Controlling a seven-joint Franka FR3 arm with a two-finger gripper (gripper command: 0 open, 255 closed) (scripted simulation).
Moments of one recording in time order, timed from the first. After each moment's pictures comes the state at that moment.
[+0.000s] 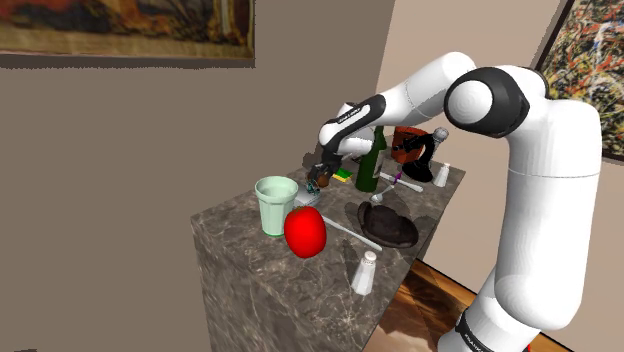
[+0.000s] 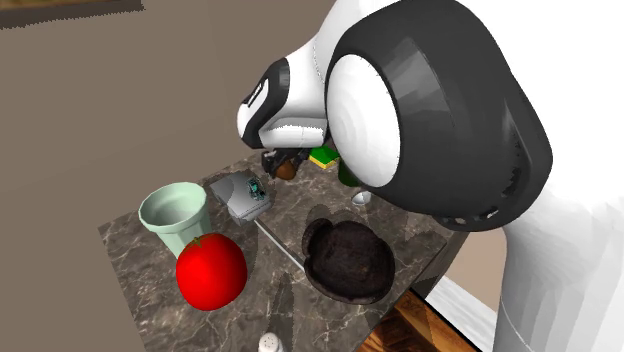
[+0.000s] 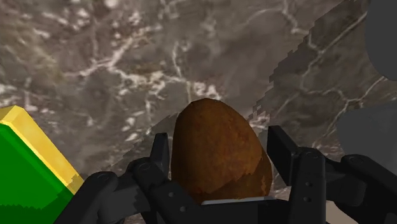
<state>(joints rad) -0.06 0.33 -0.19 -1.99 0.29 2.57 -0.36</state>
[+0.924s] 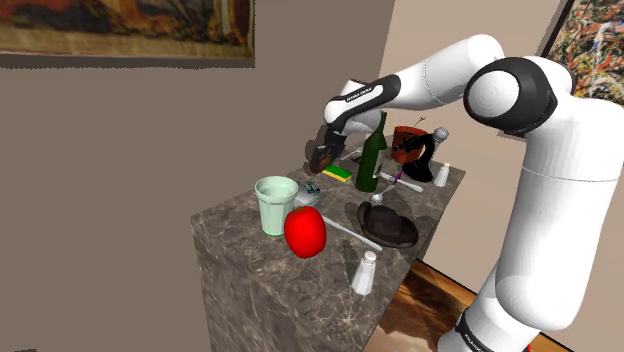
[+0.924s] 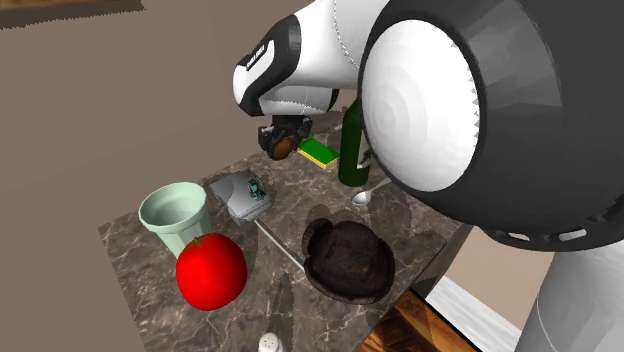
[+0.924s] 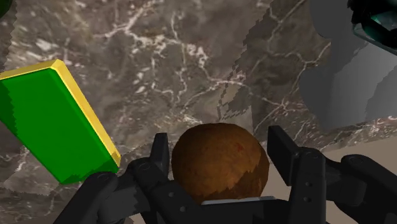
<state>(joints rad) -0.05 0.23 -0.21 -1.94 0.23 2.42 -0.30</state>
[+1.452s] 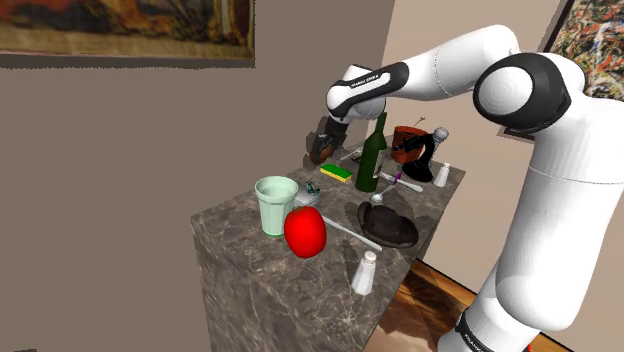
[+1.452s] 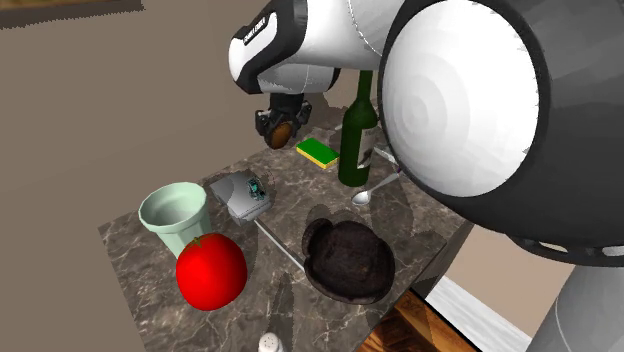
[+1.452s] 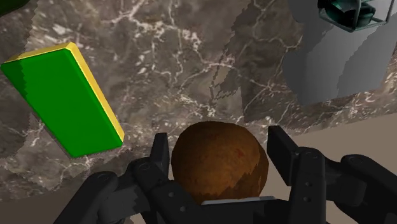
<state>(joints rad) -0.04 0.19 -0.22 -1.88 0.20 2.33 -0.27</state>
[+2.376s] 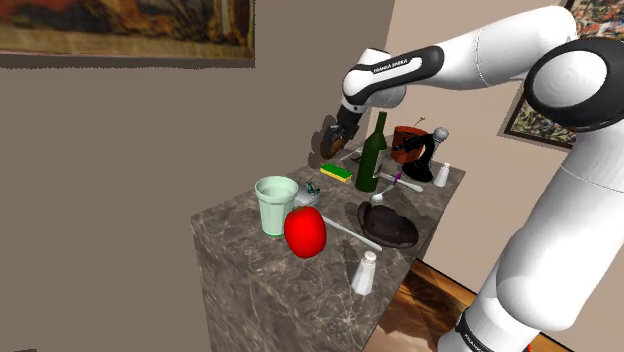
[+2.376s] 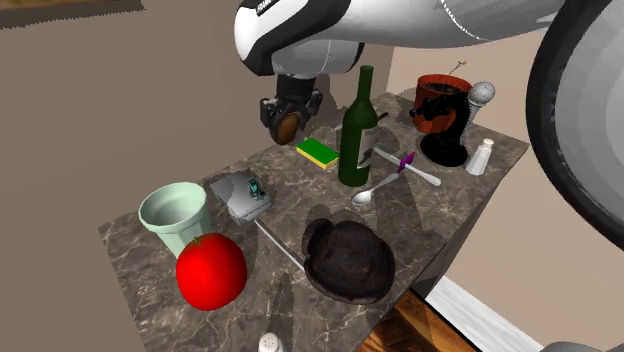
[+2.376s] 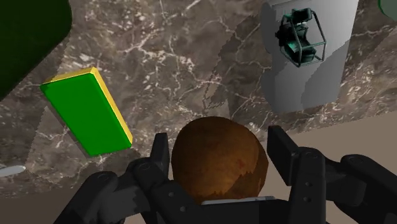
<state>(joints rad) -0.03 -0.01 -0.23 -2.00 0.13 2.26 -0.23</state>
